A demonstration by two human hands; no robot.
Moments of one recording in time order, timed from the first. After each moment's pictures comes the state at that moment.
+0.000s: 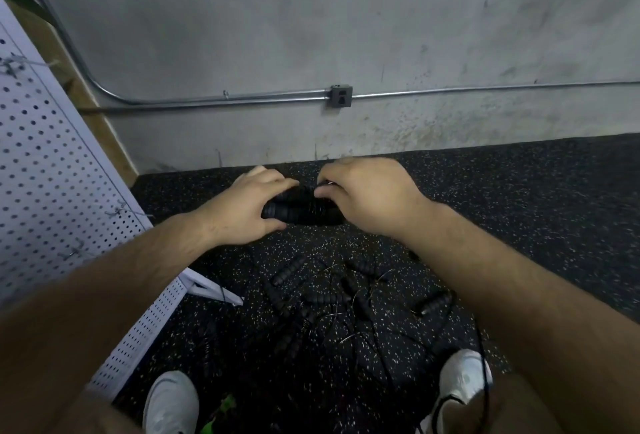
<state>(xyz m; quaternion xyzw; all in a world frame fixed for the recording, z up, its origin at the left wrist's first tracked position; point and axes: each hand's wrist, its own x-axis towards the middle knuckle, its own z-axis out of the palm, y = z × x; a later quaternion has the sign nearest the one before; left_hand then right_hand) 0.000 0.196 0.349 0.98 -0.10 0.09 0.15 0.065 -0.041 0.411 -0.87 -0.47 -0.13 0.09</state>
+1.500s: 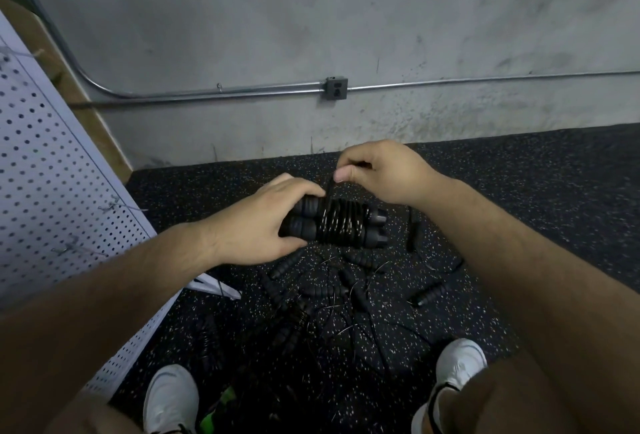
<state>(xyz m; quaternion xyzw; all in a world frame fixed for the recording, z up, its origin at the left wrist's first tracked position) -0.033 0.144 0.369 0.95 -0.16 0.05 0.24 0.112 -0.066 0.398 -0.87 -0.45 0.01 0.22</state>
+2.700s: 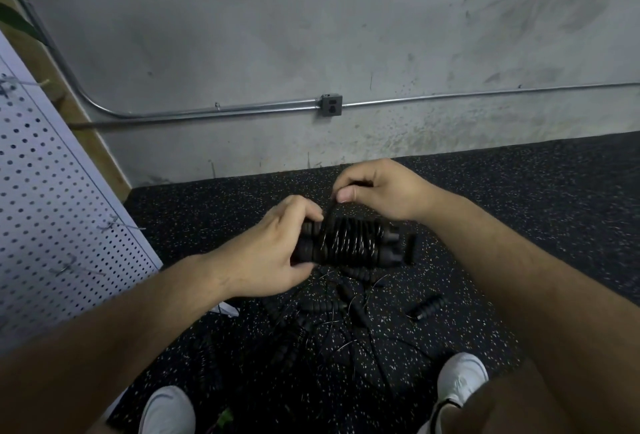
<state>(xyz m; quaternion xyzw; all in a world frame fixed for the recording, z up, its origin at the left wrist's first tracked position) -0.045 0.120 0.369 0.95 -0.16 0.07 0.25 0.108 -0.076 0.402 -0.81 -0.47 0.10 0.34</state>
